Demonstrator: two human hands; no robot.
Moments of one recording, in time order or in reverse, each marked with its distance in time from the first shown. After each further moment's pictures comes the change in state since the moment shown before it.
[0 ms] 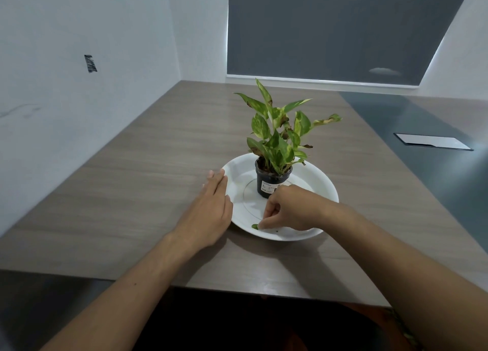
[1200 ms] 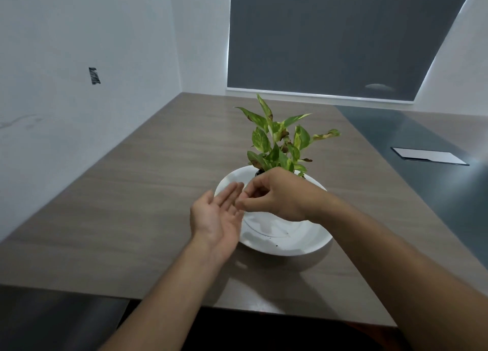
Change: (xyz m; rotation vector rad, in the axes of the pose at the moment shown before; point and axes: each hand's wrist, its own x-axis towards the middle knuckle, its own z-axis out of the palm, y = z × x) left_hand 0.001 0.065 -0.020 -2.049 0.177 -0.630; right_hand -0.016 -0.054 -0.048 0.373 0.114 -0.159
